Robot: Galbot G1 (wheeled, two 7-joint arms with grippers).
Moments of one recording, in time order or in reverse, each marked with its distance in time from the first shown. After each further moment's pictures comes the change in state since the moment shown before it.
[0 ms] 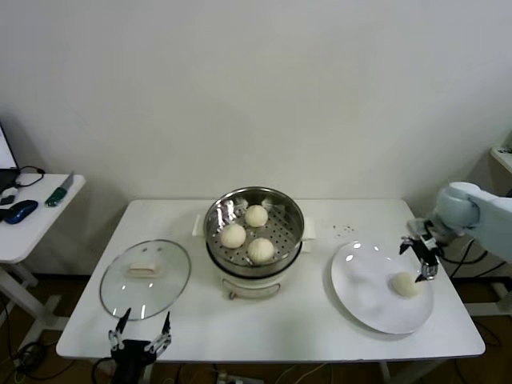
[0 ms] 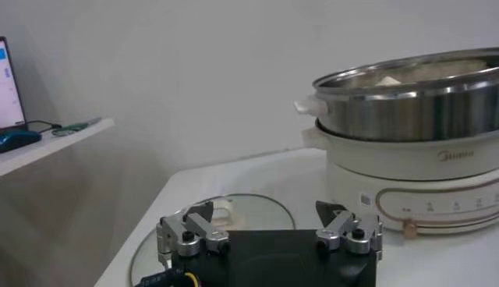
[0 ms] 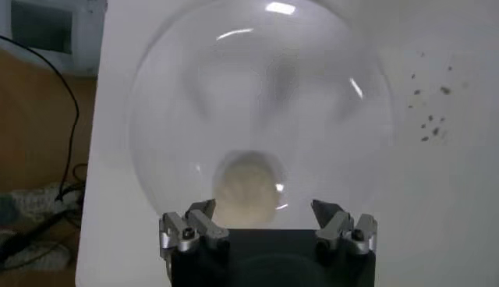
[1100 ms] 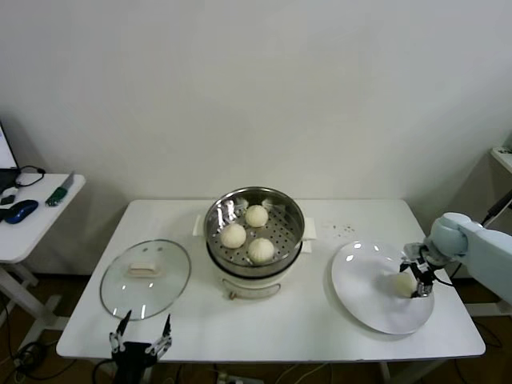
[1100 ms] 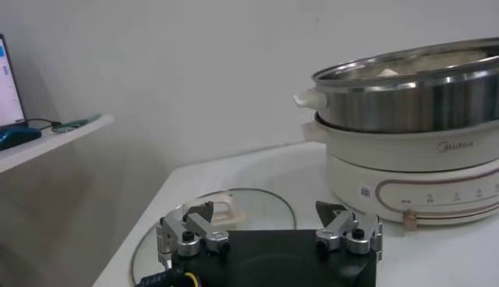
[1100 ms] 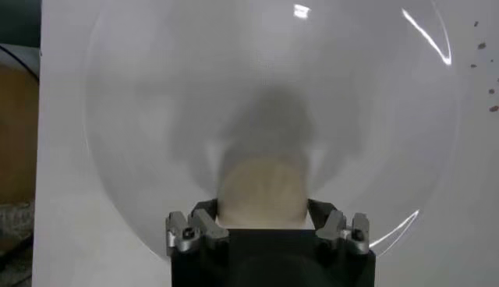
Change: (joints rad) left arm 0.005 -0.005 0.003 0.008 0.015 0.001 -0.002; right arm -0.304 0.066 0.287 -0.152 -0.128 0.035 0.044
